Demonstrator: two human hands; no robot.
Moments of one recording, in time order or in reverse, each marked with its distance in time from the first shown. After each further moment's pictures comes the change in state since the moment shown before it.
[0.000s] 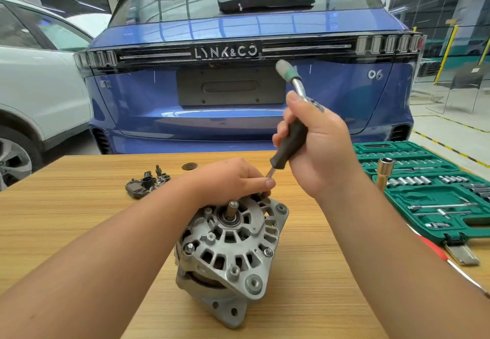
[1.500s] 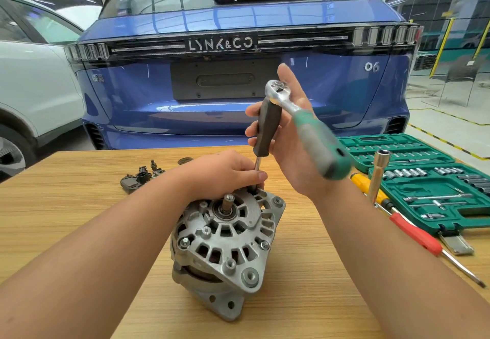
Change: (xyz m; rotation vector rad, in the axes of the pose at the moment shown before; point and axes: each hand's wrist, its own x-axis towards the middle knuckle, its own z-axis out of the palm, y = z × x) left_hand -0.009 0.006 -0.004 -0.026 0.003 -0.011; right_hand -0.001 0.017 -0.009 -0.094 -0.298 -0.065
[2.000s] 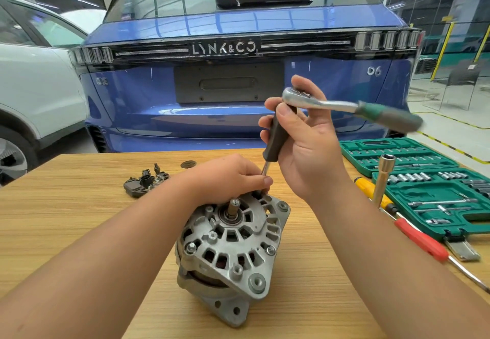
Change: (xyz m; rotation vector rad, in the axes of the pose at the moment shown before) left_hand 0.010 -0.009 0.002 0.043 0.015 0.003; right_hand 0.001 0.000 0.012 0.027 0.178 -0.080
